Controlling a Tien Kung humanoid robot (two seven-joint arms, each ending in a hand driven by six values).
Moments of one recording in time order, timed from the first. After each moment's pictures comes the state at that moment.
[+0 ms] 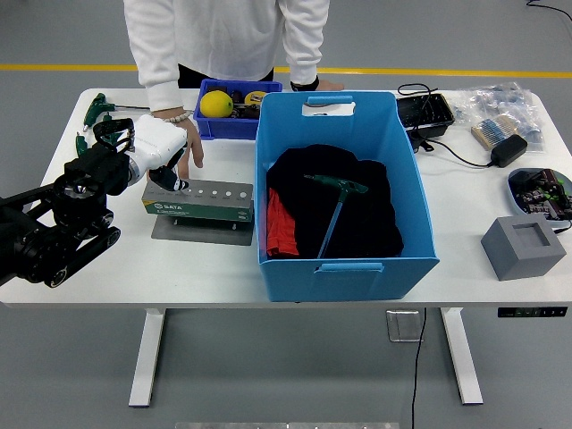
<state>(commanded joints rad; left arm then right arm) -0.89 0.34 -0.43 -0.83 2.08 0.15 0.15 0.15 -0.22 0.37 0.20 -0.29 -0.16 -0.04</state>
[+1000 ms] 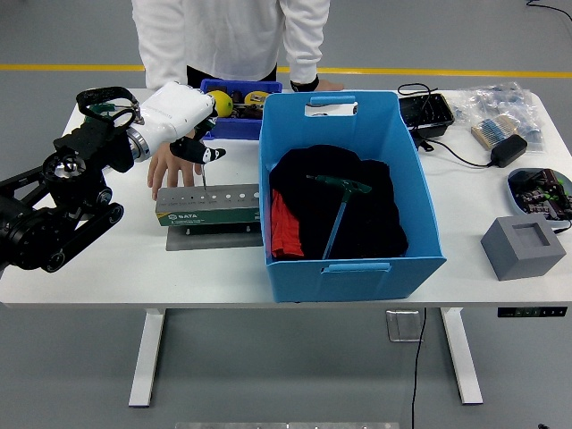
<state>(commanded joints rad) -0.89 0.38 -0.59 -0.98 2.04 0.15 -0.01 0.16 -0.23 0.36 0.20 -0.27 -0.16 -0.03</state>
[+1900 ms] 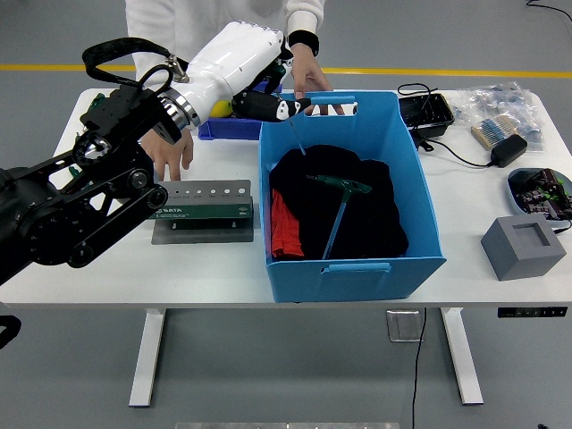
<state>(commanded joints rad) -0.91 0.26 -0.67 -1.27 1.89 0.19 0.03 0.17 -0.22 0.37 0.20 -0.29 -0.16 -0.04</state>
